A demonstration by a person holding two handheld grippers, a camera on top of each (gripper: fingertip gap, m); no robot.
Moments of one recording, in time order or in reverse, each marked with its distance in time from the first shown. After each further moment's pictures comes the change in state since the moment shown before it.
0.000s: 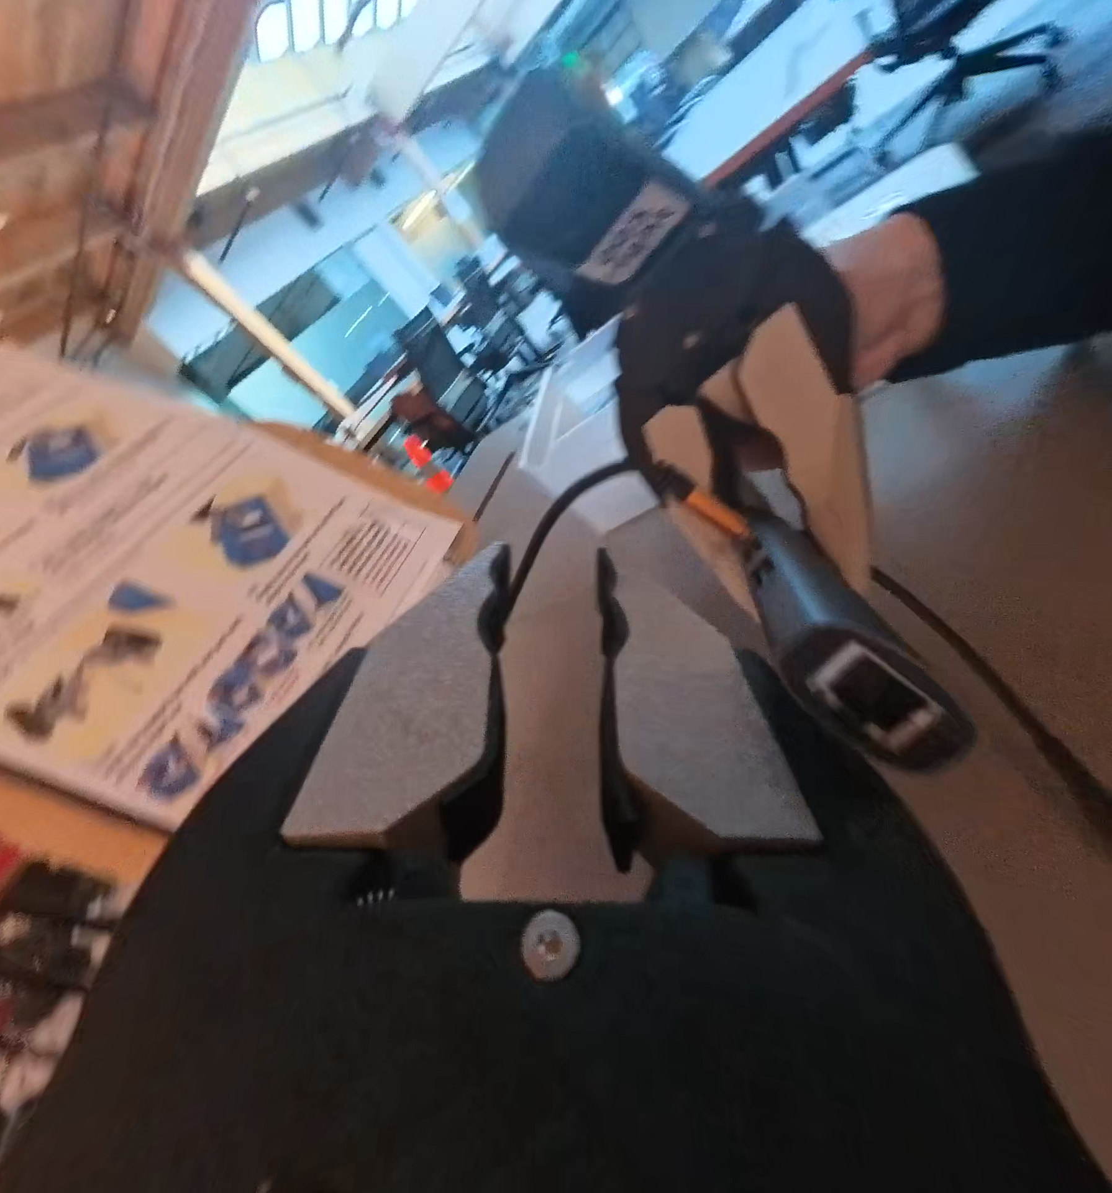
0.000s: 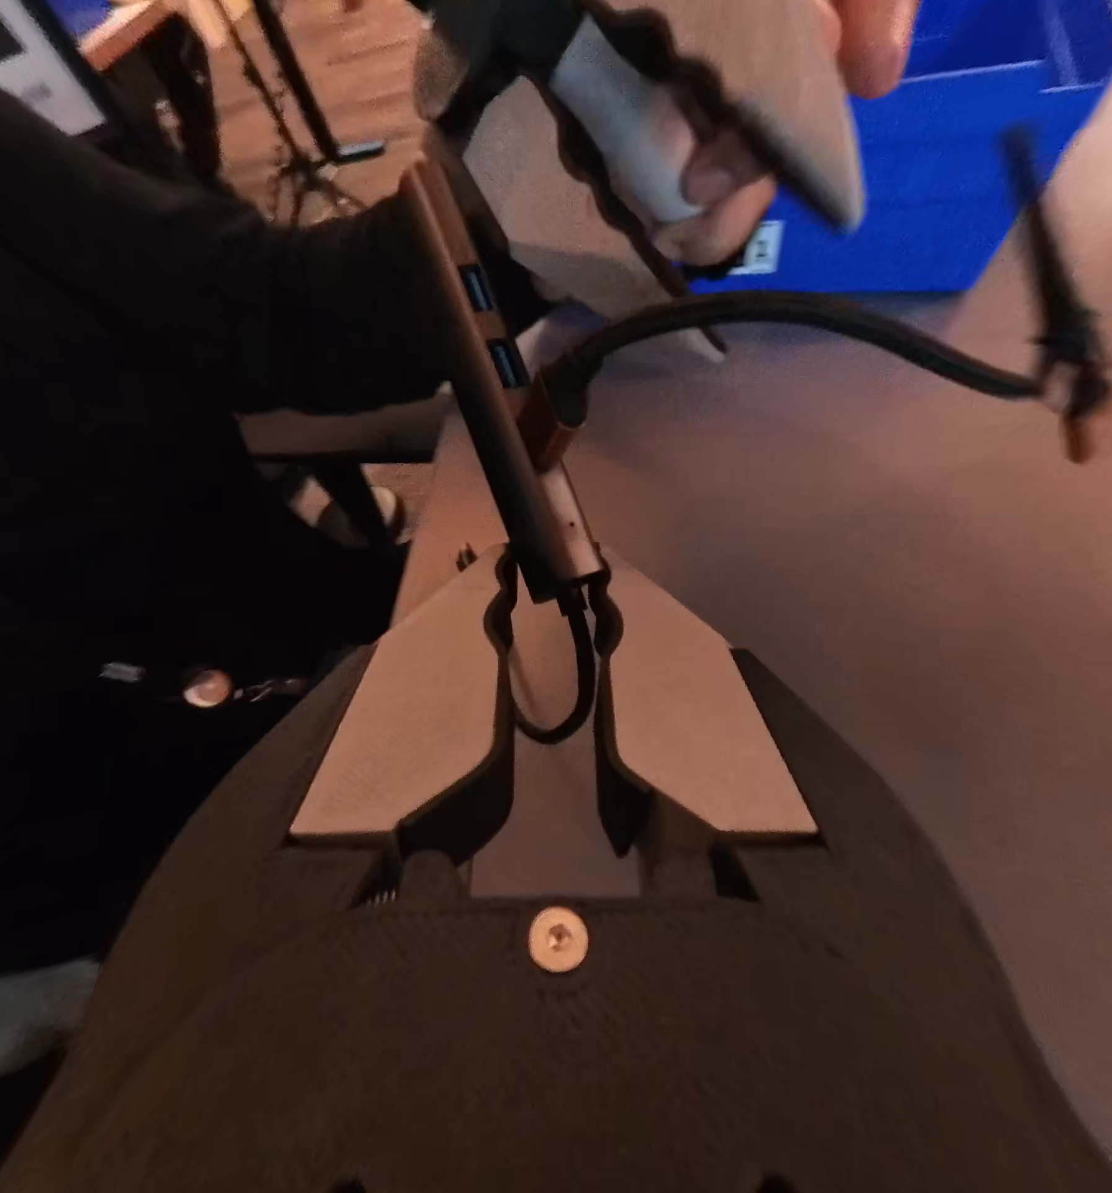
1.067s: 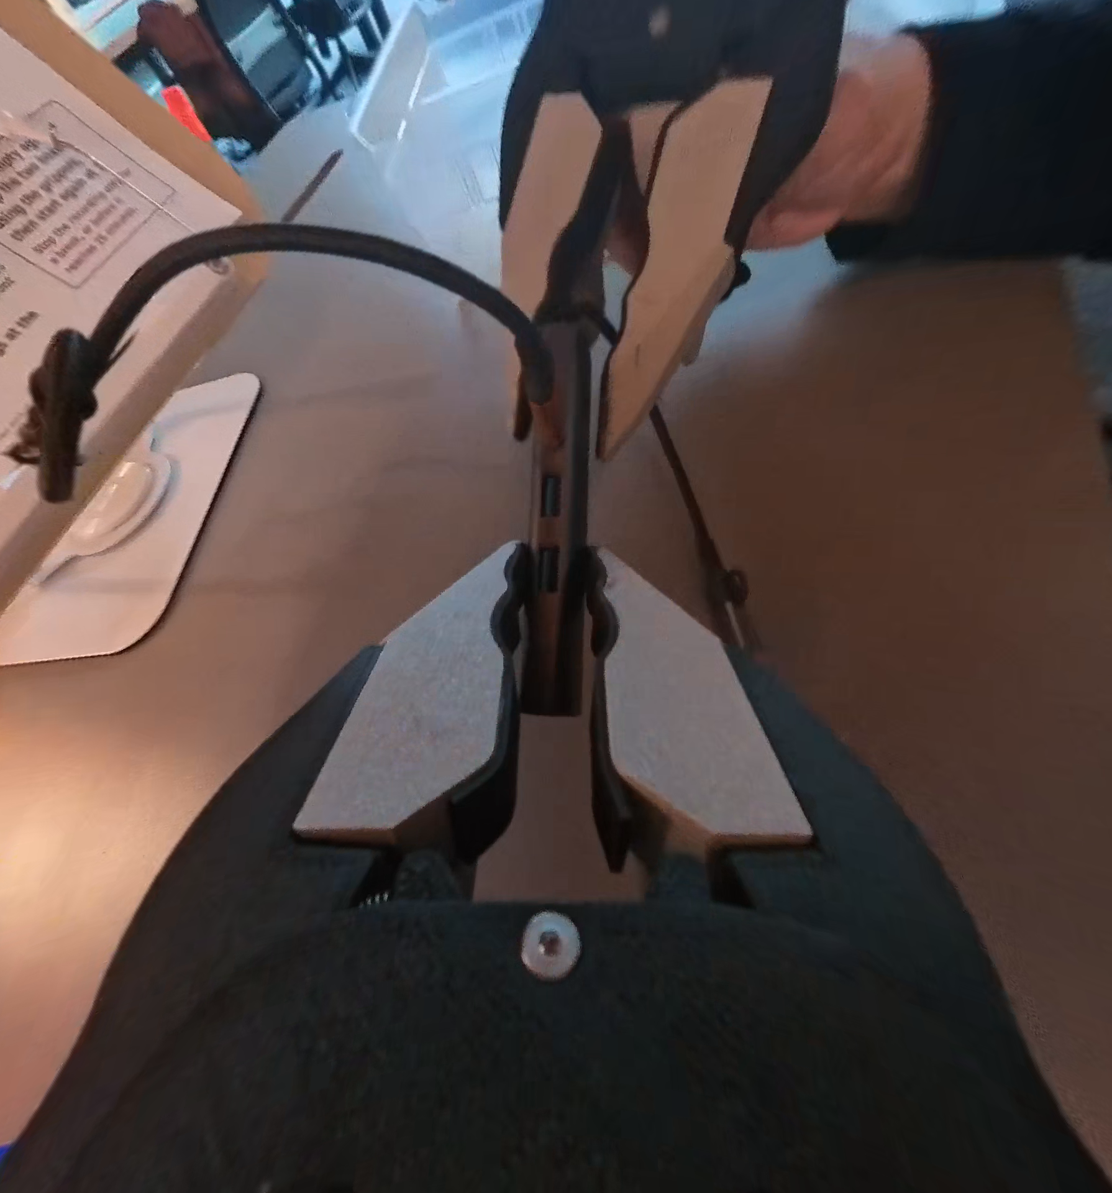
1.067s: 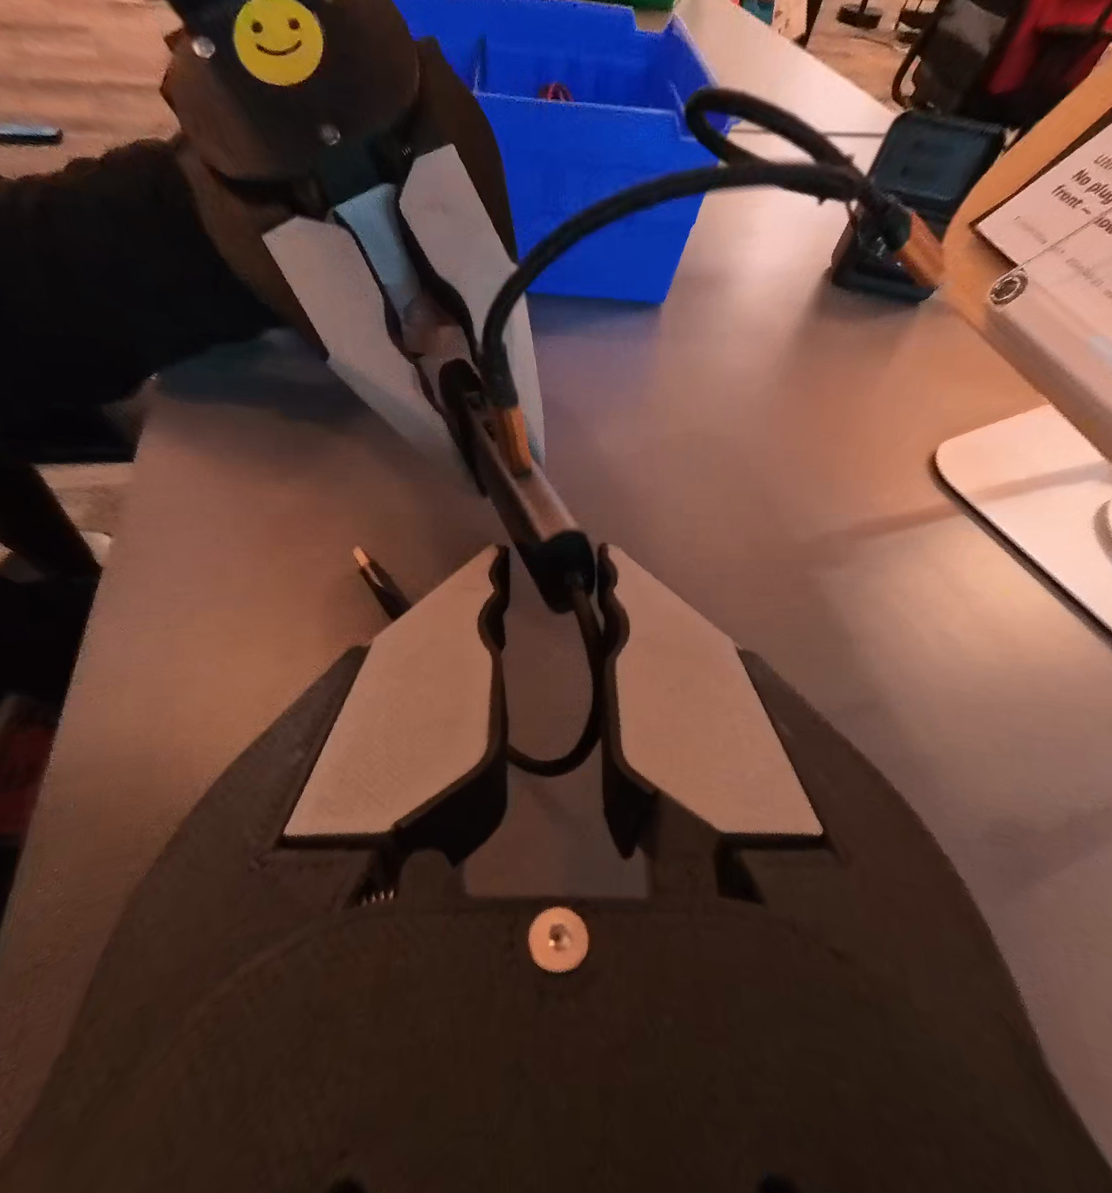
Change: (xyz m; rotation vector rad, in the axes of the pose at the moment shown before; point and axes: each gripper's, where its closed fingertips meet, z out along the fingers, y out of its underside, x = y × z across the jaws) left arm 0.054 0.085 0.009 -0.333 0.211 -0.317; right arm 0.069 0.019 -0.015 0.077 0.379 -0.111
